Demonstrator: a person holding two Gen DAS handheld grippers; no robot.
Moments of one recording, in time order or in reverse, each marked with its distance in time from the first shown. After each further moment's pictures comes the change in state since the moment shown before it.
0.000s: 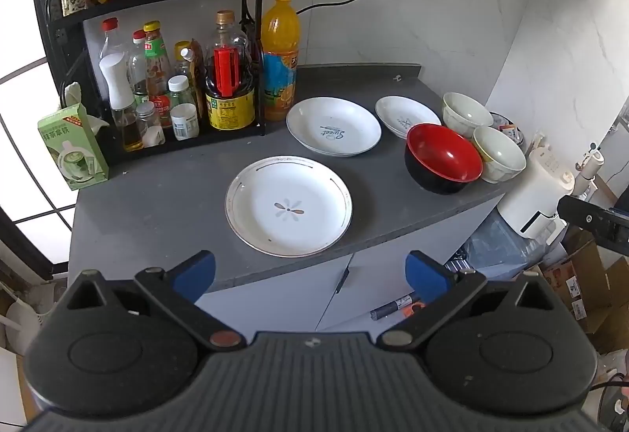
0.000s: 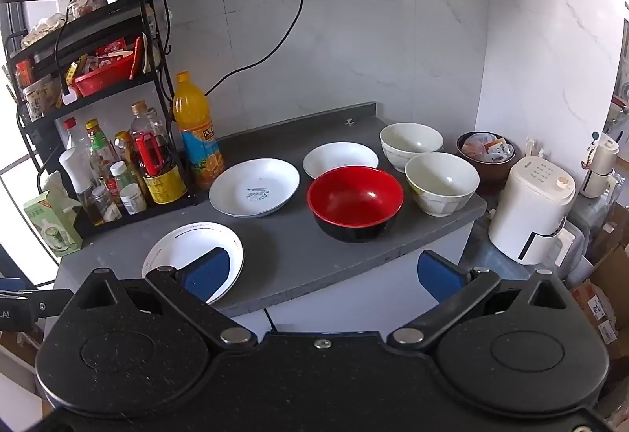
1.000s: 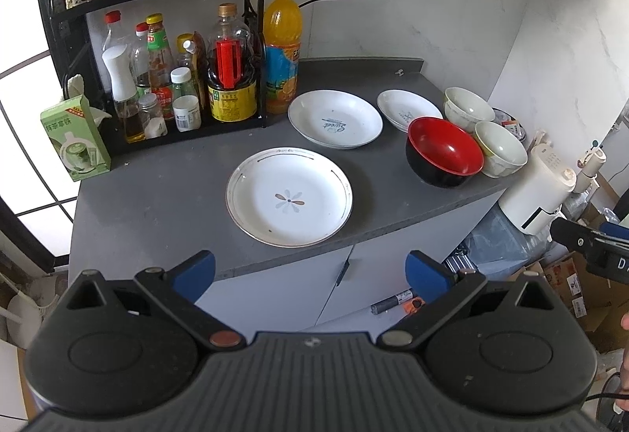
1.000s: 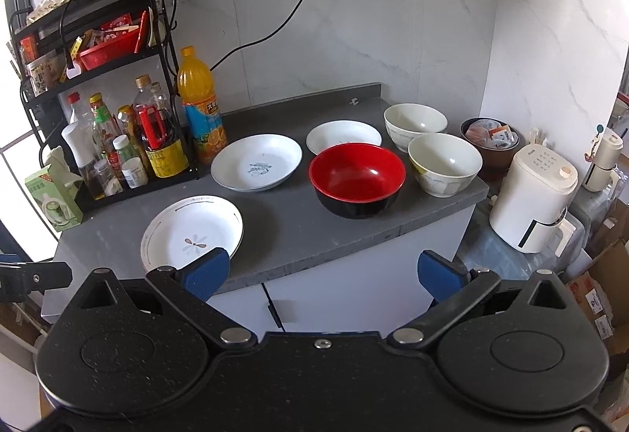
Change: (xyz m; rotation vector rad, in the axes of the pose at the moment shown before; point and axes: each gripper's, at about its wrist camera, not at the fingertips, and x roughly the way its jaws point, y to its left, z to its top) left arm -0.001 -0.001 -0.005 -0.013 0.017 0.003; right arm 0.001 0.002 -0.013 -0.037 0.060 0.002
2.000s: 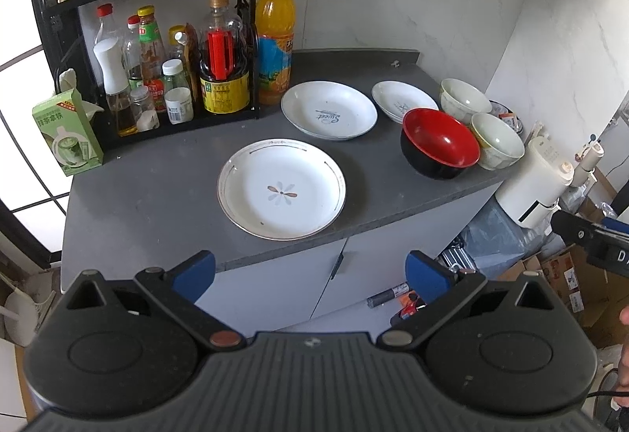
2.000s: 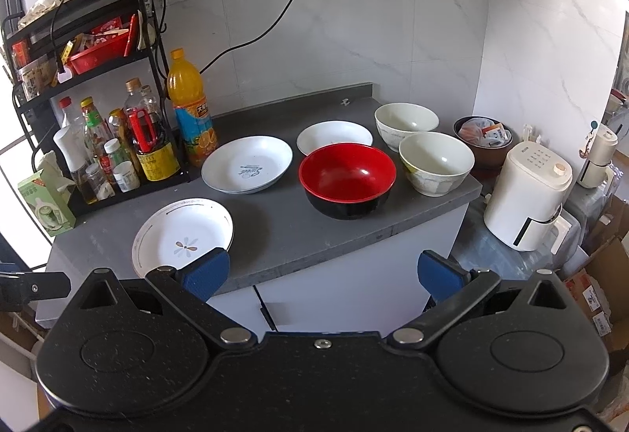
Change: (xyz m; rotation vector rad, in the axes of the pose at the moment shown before) left arm 0.008 -0.007 -0.002 0.006 0.023 -0.005; right arm 0.005 -0.008 -0.001 0.022 -0.007 -0.015
